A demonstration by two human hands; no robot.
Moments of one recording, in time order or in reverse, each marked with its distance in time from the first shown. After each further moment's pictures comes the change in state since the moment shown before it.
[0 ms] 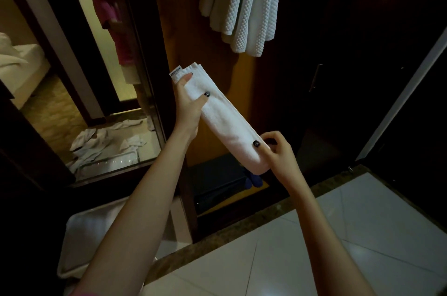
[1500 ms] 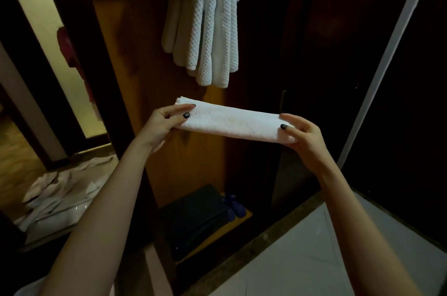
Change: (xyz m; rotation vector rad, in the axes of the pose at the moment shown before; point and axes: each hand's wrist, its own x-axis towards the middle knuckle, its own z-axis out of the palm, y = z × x) left_hand 0.074 0.011 0.021 -0.019 -0.491 -0.171; right_hand 0.094 0.001 -0.129 0.341 0.152 -0.041
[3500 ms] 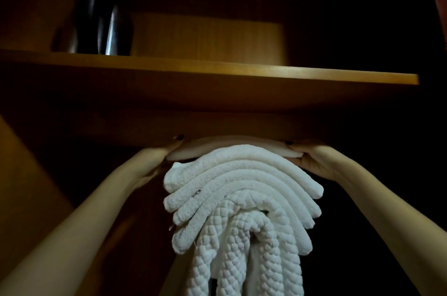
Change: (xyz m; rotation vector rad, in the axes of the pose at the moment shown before) left_hand 0.470 0.296 -0.074 0.354 0.546 0.279; right_hand 0.711 -0.223 0.117 0.309 -0.708 -0.071
